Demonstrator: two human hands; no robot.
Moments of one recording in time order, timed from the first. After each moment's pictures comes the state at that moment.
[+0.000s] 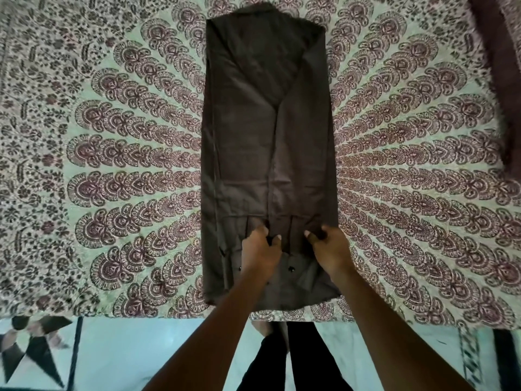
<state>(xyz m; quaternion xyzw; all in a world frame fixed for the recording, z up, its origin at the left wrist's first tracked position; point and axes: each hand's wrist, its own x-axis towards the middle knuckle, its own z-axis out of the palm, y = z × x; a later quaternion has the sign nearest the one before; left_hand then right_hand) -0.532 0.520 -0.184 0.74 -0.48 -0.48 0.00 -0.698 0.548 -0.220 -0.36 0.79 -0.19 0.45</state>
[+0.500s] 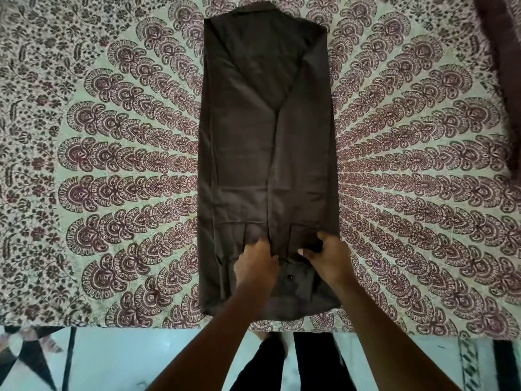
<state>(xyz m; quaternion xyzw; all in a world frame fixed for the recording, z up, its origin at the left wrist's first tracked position) -0.532 0.518 -0.179 0.69 -0.58 -0.40 -0.15 -0.703 0.544 -0.219 -0.46 0.78 -0.10 0.42</state>
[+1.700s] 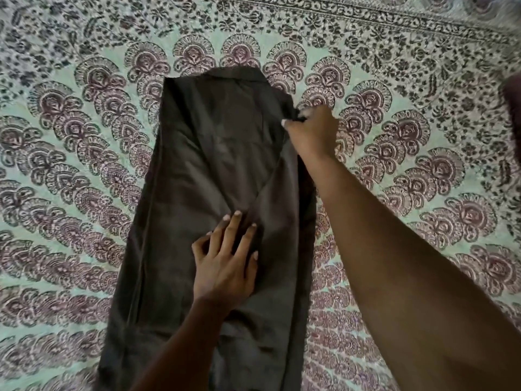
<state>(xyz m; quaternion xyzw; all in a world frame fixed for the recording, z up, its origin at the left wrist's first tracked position) -0.599 0.271 -0.292 0.64 -0.76 -0.11 0.03 -0.776 0.027 -0.230 -0.48 0.78 -0.27 0.31</state>
